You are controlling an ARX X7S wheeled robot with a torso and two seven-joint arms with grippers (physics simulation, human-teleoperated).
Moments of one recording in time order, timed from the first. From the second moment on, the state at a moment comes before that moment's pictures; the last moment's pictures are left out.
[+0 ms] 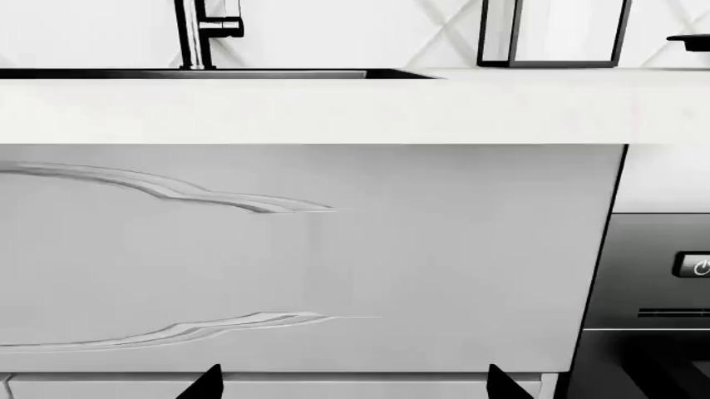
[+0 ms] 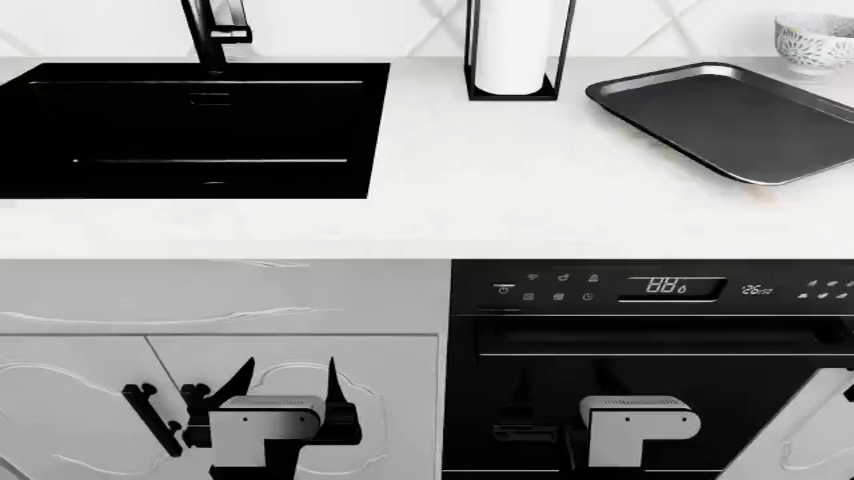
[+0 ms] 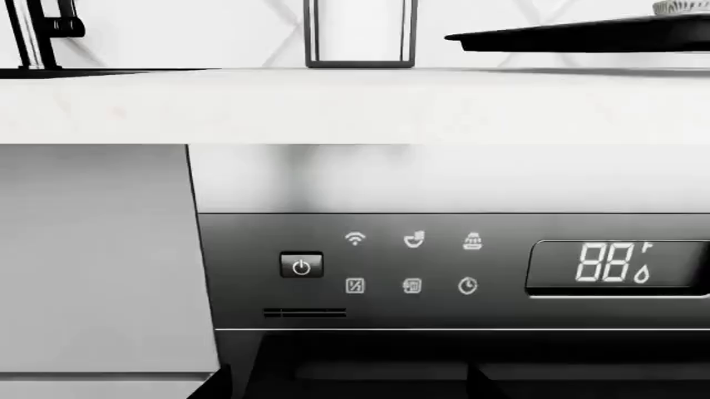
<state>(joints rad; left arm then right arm) 0.00 0.00 0.00 0.00 0.00 0.00 0.00 0.00 0.00 0.00 0.00 0.00 0.00 0.00</state>
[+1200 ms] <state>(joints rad) -1.28 -0.50 0.35 0.45 -1.37 -1.08 -1.12 1.12 0.35 0.00 -0.43 1.26 1.46 0.96</state>
